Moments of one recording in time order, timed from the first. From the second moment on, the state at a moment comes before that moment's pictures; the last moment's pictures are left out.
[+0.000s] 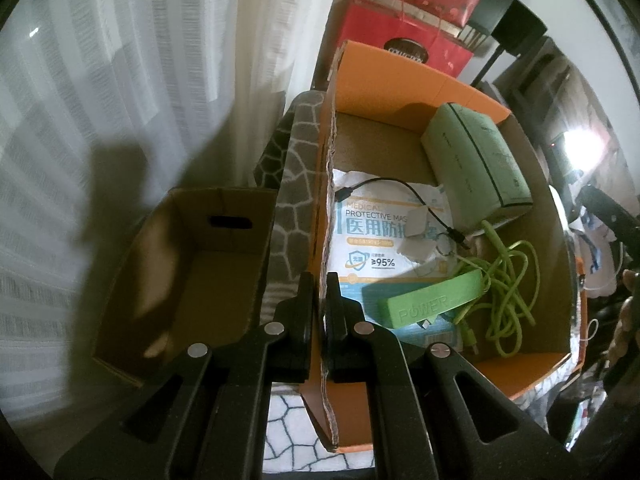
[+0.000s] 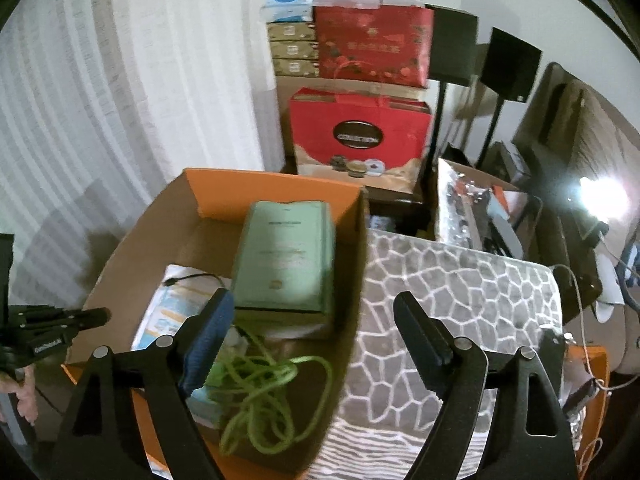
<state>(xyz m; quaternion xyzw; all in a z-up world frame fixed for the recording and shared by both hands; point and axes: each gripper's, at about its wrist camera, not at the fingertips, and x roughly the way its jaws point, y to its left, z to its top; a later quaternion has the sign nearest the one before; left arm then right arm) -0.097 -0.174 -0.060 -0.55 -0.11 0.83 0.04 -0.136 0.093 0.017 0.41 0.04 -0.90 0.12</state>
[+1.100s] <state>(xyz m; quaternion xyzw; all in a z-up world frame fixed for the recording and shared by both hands) -0.097 -0.172 -0.064 -0.55 -0.10 0.83 0.04 -0.118 0.250 -0.008 0.42 -0.02 -0.91 -0.03</state>
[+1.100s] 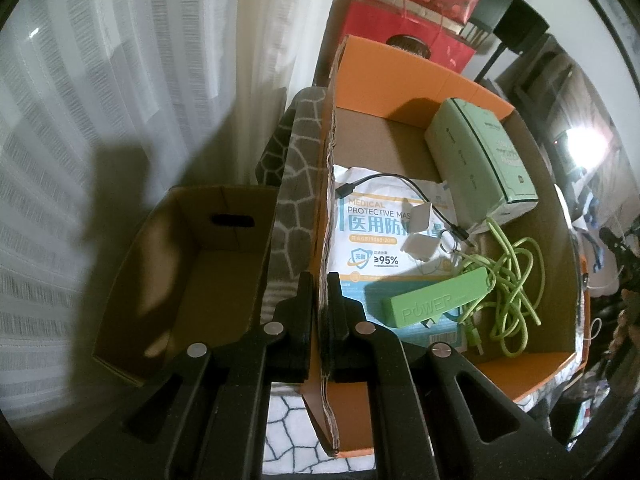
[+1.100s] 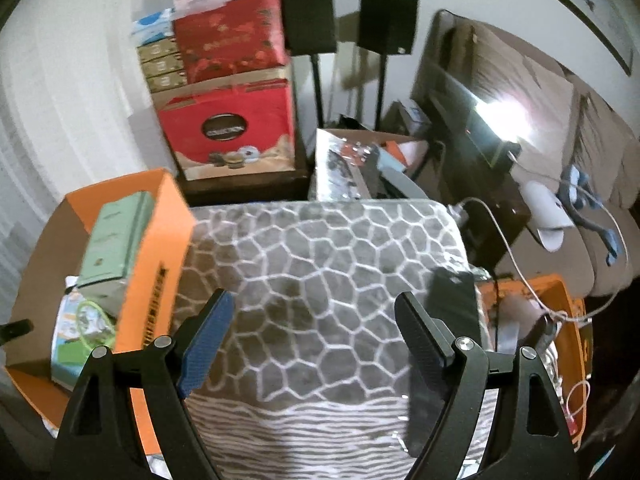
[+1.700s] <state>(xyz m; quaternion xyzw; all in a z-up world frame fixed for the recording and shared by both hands) -0.097 -0.172 -0.064 -0.55 -0.10 0.83 0.04 -0.098 0.329 -0.045 0.44 -0.06 -0.89 -0.09</state>
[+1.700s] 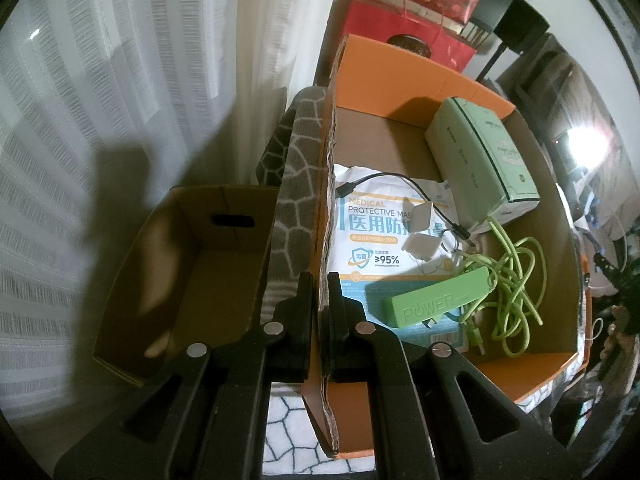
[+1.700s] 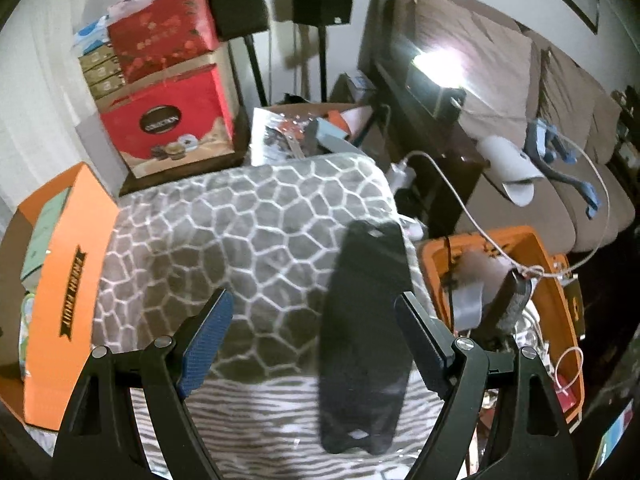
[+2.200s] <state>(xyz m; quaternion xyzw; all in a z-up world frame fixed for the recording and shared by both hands) -0.096 -0.172 -0.065 -0.55 -0.10 0.83 0.04 -0.097 0.366 -0.093 0.49 -0.08 -0.86 -0.12</state>
